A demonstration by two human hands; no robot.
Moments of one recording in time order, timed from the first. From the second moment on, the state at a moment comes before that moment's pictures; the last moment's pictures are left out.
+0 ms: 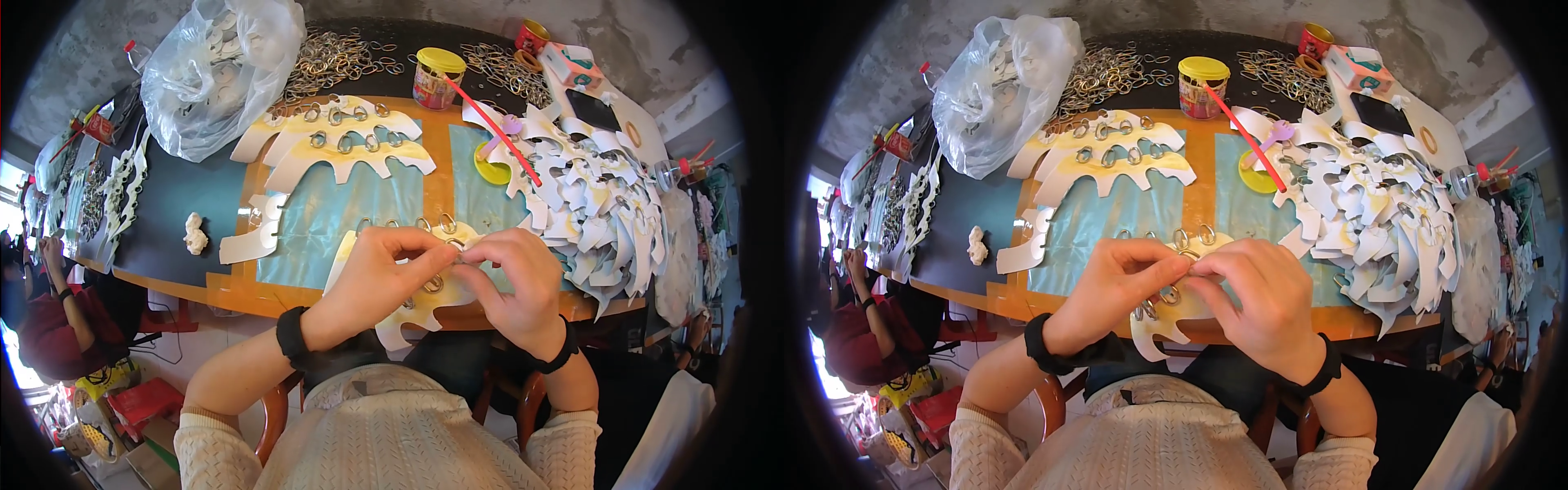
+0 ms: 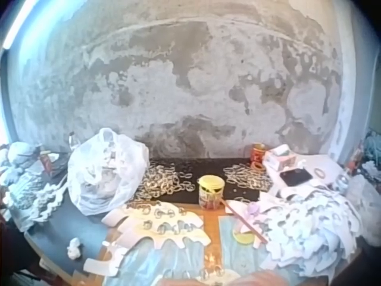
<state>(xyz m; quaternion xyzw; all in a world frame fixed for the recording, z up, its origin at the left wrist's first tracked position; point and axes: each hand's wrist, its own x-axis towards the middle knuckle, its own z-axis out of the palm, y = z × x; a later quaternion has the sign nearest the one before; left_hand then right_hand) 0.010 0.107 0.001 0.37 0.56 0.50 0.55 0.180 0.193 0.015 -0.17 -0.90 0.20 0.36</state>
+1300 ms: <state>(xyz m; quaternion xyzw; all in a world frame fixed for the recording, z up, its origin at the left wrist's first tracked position) 0.016 0.102 0.008 0.41 0.56 0.51 0.51 0.183 0.185 0.018 -0.23 -0.88 0.21 0.35</state>
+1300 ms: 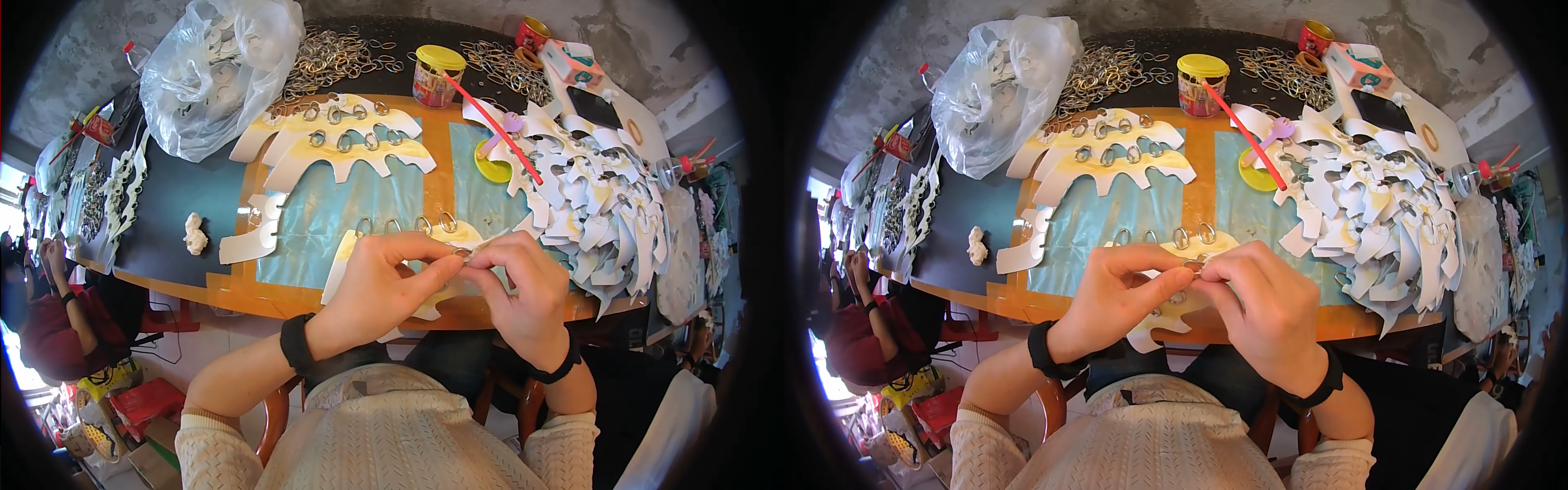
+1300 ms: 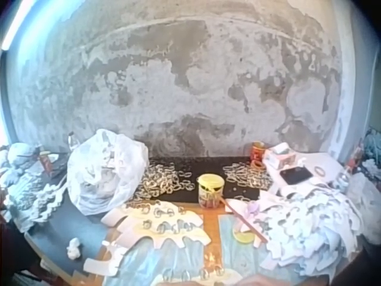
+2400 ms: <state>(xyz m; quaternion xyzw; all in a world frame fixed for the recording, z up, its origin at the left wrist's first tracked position) 0.022 0.105 -0.001 0.36 0.57 0.51 0.53 0.188 0.146 -0.013 -0.24 -0.87 0.12 0.41</state>
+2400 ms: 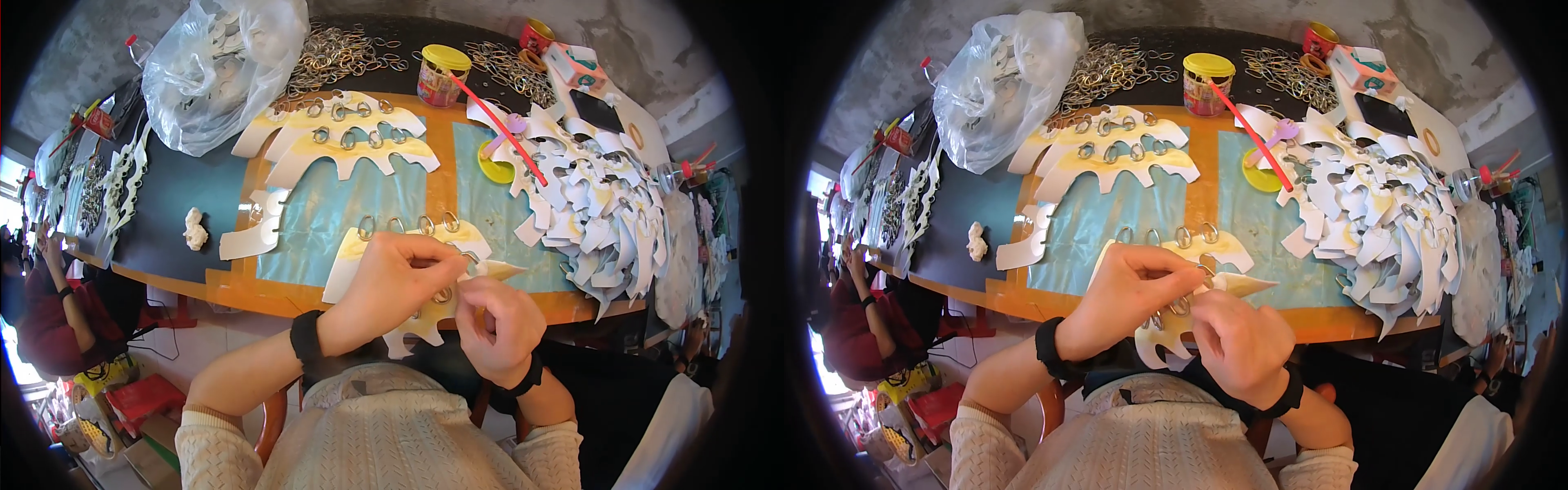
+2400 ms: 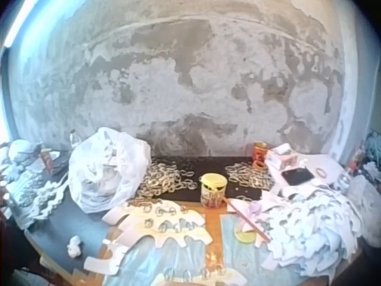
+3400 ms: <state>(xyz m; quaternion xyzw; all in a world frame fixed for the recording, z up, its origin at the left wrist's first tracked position) 0.005 0.099 0.003 0.23 0.46 0.49 0.70 0.202 0.156 0.000 -0.15 -0.94 0.07 0.31</state>
